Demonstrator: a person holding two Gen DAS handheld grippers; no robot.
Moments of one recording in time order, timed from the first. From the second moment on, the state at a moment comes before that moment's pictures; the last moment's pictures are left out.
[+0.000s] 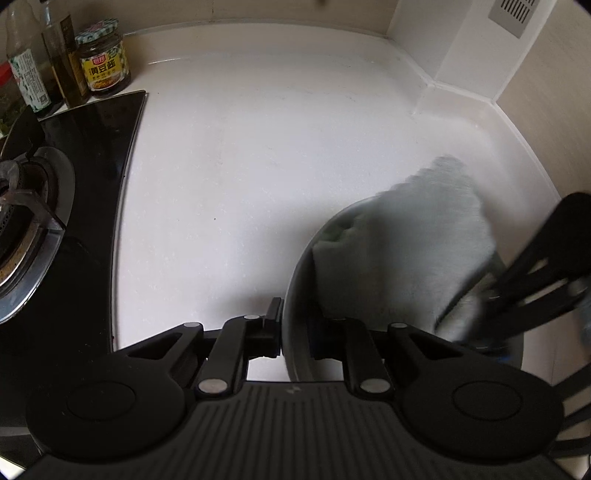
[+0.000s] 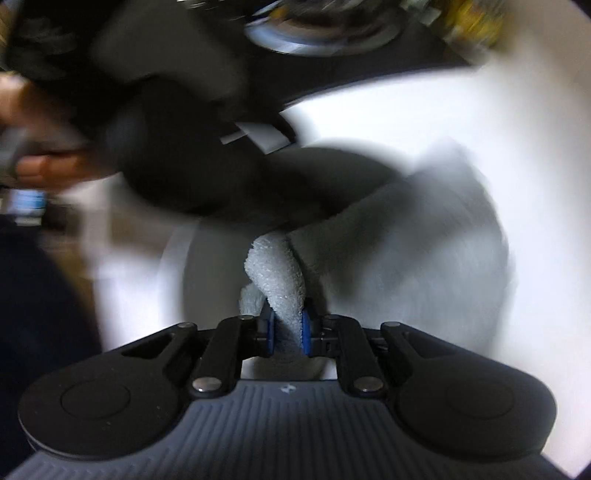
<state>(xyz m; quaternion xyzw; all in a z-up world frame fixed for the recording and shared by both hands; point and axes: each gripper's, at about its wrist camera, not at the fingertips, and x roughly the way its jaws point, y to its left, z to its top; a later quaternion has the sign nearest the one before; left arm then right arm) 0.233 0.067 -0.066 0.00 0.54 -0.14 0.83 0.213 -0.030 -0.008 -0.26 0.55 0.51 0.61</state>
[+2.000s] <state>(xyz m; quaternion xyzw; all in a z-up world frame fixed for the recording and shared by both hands) 0.232 0.035 -0.071 0.05 0.51 -0.10 0.85 0.120 -0.138 -0.024 -0.04 0.50 0.27 0.82</state>
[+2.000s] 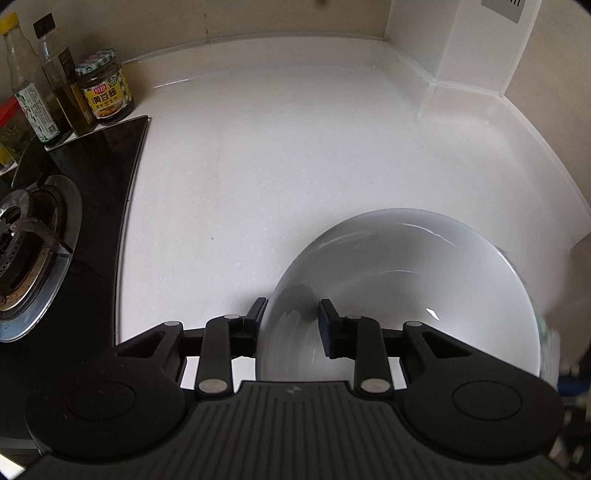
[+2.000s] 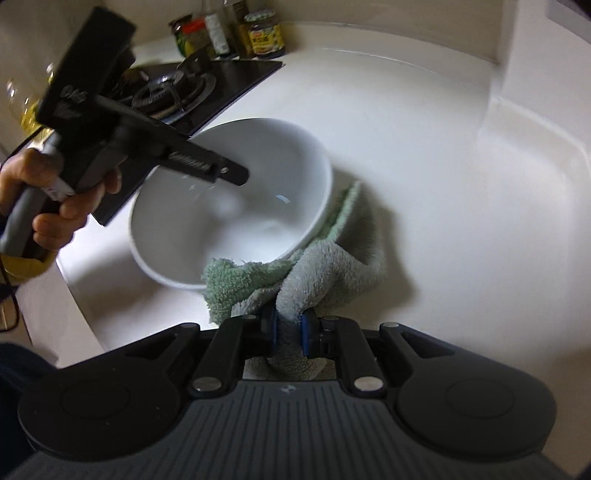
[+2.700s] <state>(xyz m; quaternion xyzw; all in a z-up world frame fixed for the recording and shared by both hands) 0.220 0.032 -0.068 0.09 0.55 -0.14 0.82 0.071 -0.058 -0.035 0.06 0.41 0.38 0.83</state>
